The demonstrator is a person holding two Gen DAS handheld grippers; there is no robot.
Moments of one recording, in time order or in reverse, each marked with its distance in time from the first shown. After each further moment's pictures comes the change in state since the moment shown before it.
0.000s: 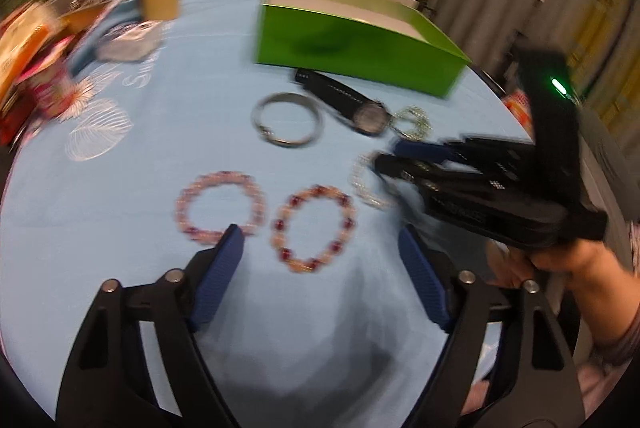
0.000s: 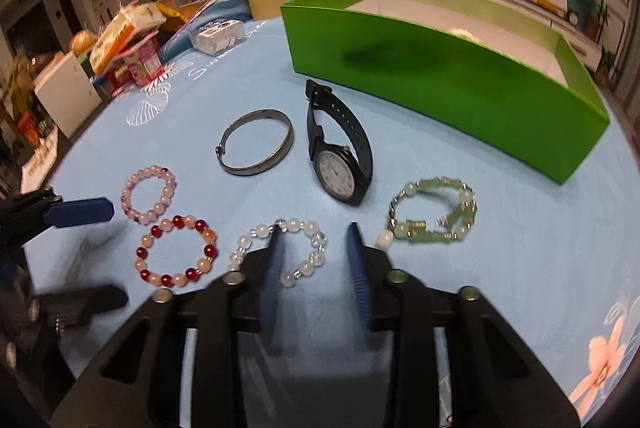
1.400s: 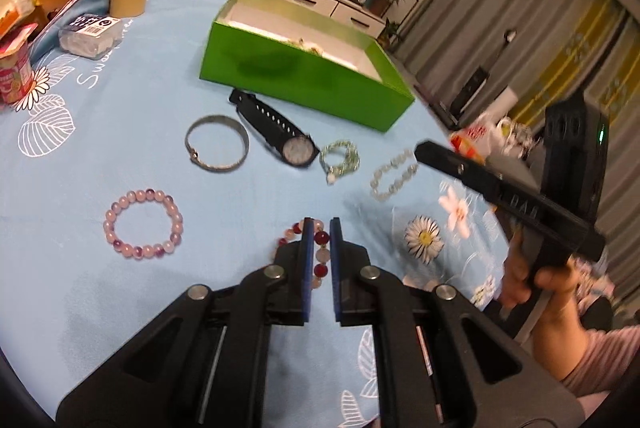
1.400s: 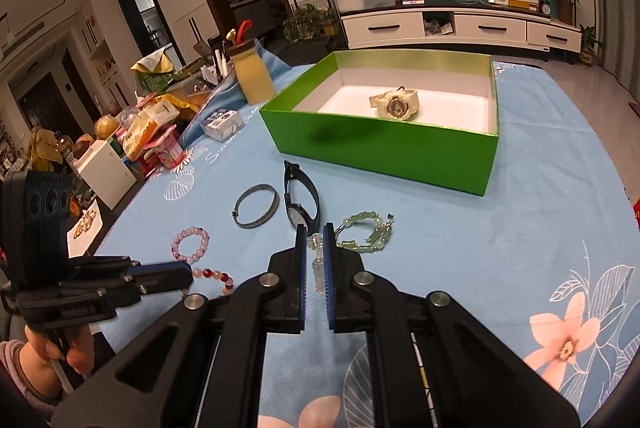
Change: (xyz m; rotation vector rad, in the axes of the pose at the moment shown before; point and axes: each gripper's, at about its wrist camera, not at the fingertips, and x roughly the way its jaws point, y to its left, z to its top) left arm -0.010 -0.009 0.024 -0.163 -0.066 -0.207; right arm -0.104 -0.061 -0.010 0.204 -0.208 0.107
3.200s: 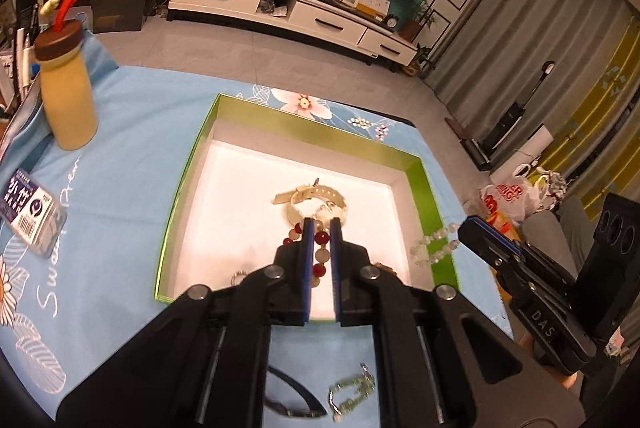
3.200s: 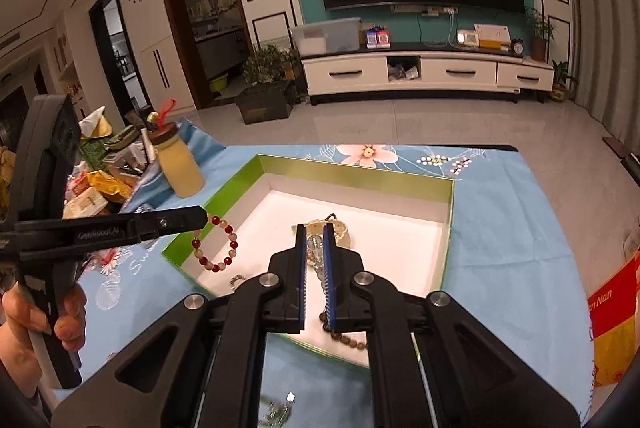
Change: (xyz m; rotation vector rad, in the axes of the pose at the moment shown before) left arm 0.112 -0.004 0.215 -0.014 -0.036 0.115; right arm 0.064 -0.070 0.139 -0.009 -0.117 -0.155
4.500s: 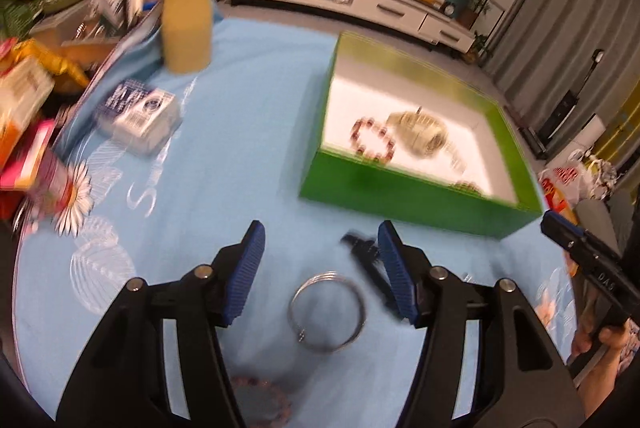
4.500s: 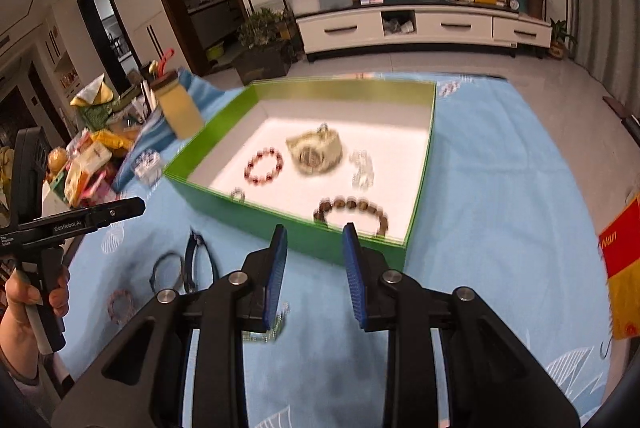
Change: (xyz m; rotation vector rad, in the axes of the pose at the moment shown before) left arm -0.055 0.066 -0.095 -0.035 0.048 0.234; right arm -0.030 -0.009 -0.073 0.052 0.150 0.026
